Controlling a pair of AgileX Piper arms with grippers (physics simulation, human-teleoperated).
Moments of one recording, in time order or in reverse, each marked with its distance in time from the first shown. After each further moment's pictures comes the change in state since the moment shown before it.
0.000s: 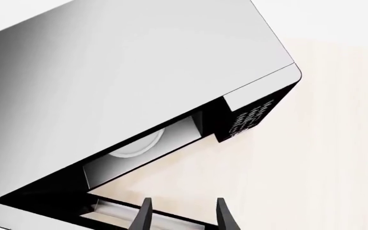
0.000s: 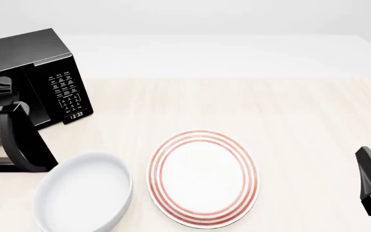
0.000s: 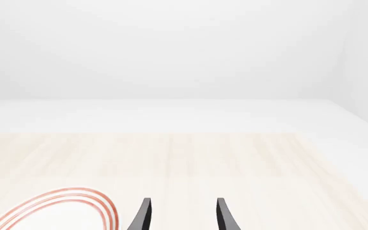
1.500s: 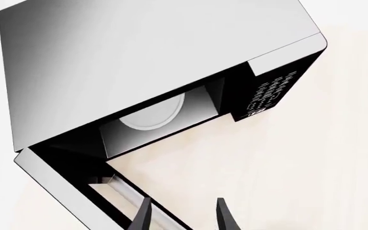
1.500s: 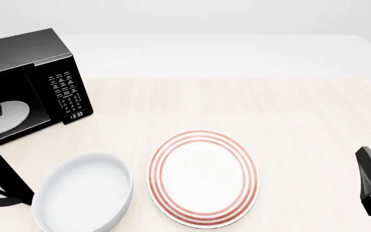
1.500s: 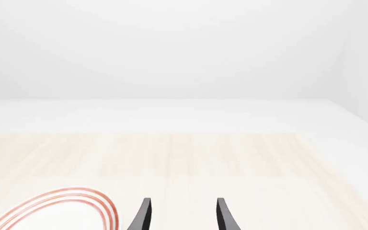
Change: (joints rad) left arm 0.052 -0.163 0.130 0.034 -0.040; right arm 0.000 0.000 0.000 0.000 0.000
